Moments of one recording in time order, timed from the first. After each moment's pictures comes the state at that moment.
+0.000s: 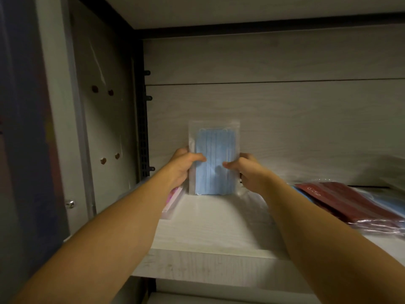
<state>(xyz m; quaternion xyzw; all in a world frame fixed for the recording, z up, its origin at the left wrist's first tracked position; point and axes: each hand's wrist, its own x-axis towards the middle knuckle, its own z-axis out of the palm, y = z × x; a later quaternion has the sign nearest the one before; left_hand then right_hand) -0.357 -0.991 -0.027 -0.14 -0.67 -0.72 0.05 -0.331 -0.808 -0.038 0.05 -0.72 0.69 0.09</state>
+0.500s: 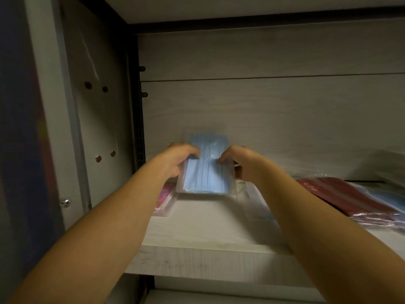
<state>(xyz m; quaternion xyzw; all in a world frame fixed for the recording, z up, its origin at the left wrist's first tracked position) -0.348 -0.995 -0.007 -0.05 -0.71 -0.70 -0.02 -0.315 -0.820 -0.013 -0.06 -0.74 0.67 0.04</state>
